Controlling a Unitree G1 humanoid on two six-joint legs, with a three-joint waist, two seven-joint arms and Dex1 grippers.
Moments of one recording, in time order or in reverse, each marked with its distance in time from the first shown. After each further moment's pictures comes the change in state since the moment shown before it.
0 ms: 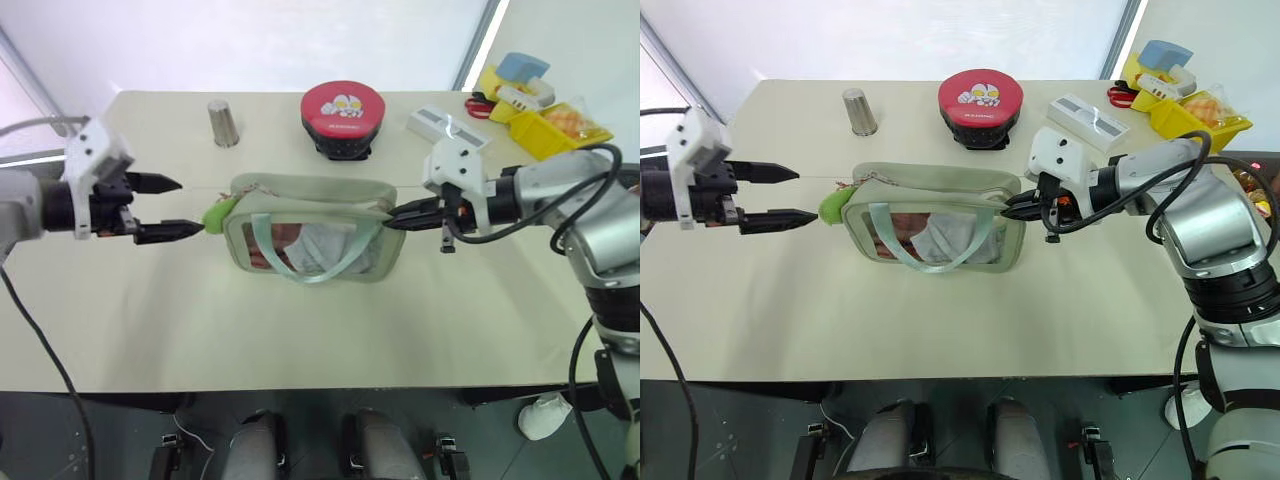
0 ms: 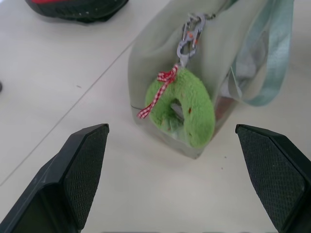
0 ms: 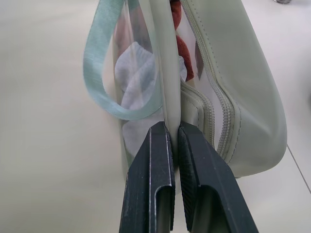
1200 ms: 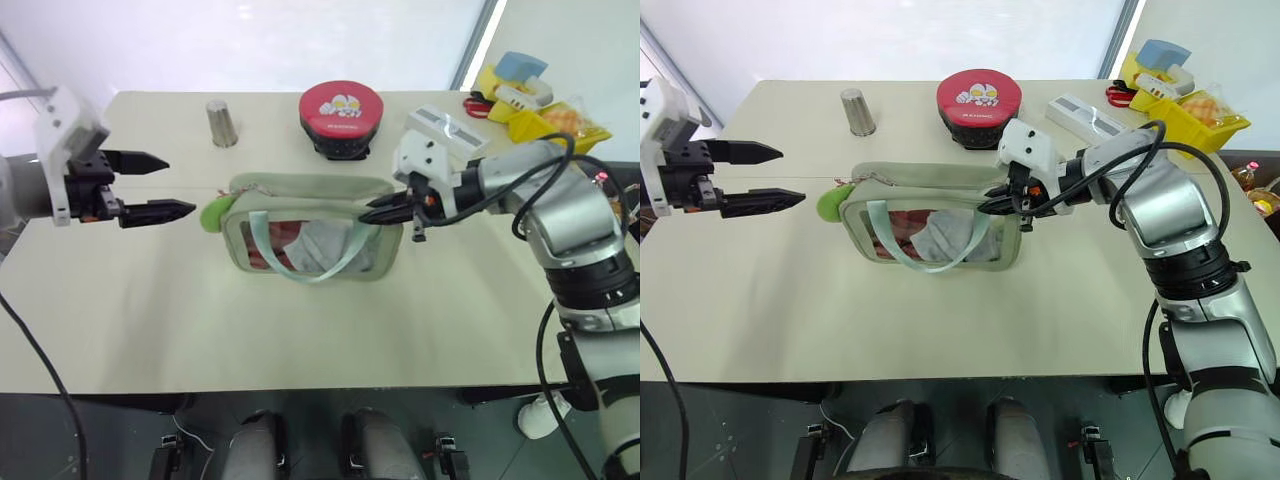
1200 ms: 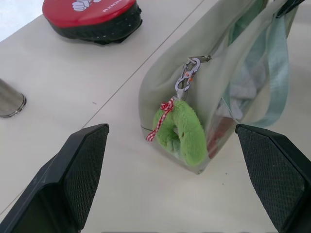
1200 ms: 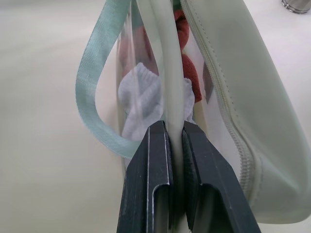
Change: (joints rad) left arm -0.035 0.078 0.083 -0.043 -0.096 0.093 0.028; right arm -0.102 0.135 0.066 0.080 -0.065 0.050 0.016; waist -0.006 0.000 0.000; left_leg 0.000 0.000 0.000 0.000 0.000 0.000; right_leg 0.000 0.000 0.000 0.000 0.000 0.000
